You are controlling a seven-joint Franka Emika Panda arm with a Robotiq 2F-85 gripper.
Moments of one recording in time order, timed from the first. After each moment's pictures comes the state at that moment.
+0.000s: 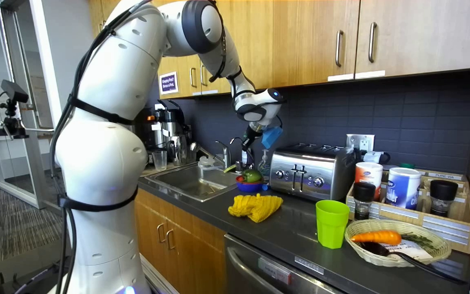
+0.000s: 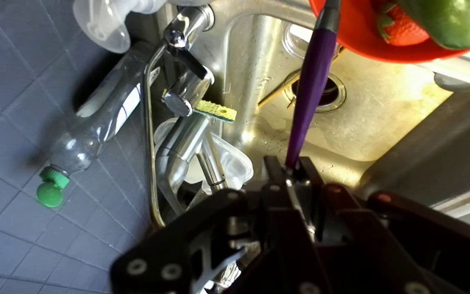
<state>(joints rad) -0.02 0.43 0.19 -1.81 0.97 2.44 -2.34</state>
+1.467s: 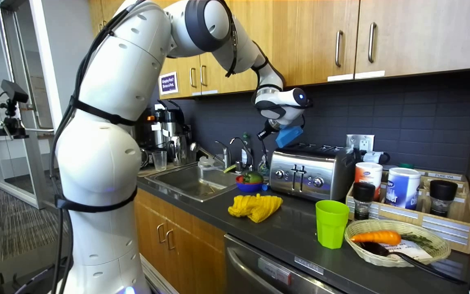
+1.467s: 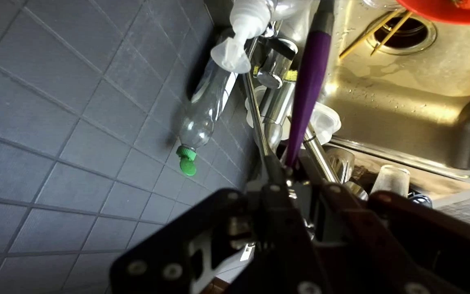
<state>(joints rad) -0.12 0.44 0.13 -1.73 1.28 2.29 -2.40</state>
